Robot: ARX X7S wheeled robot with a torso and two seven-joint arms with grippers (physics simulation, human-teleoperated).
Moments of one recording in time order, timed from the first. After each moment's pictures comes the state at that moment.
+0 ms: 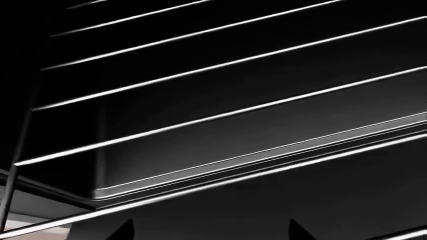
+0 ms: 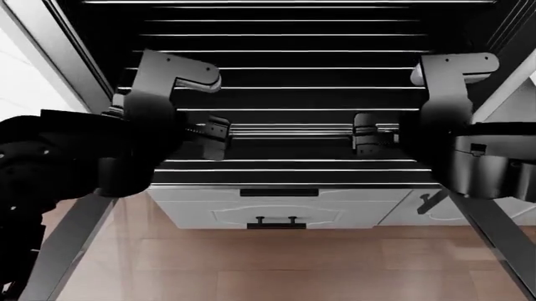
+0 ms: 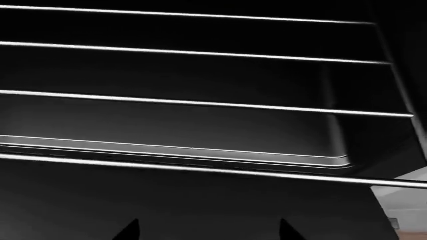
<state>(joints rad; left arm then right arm) -1.25 -0.52 0.64 0.03 -1.46 -1.14 -0.88 1.21 0.73 -0.63 -0.01 1.59 1.02 0.81</state>
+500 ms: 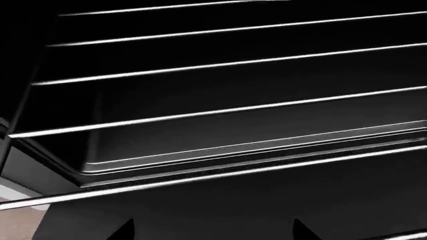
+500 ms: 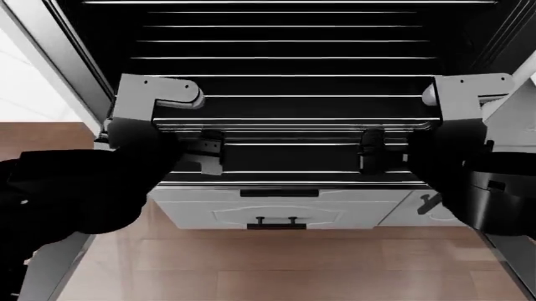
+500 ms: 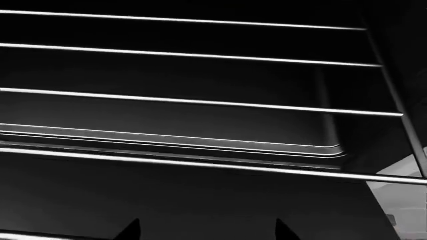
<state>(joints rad) -1.08 -0.62 0.59 0.21 -1.54 -0.97 -0.94 1.08 0.84 -0.60 -0.19 1.61 0.91 0.82</state>
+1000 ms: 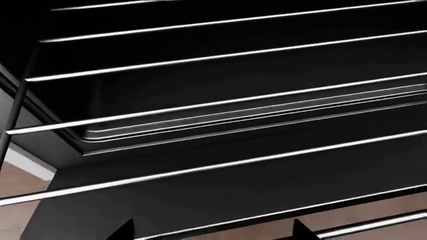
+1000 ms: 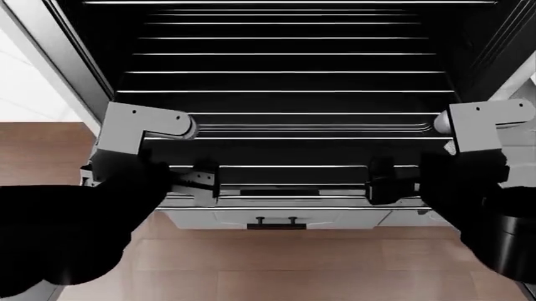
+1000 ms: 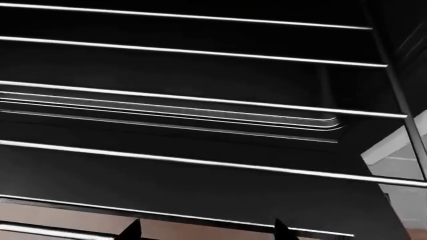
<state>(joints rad) -0.97 -0.73 0.55 0.42 -1.70 -0.95 -1.06 0.95 0.98 -0.57 -0.39 1.72 0.84 0.88</state>
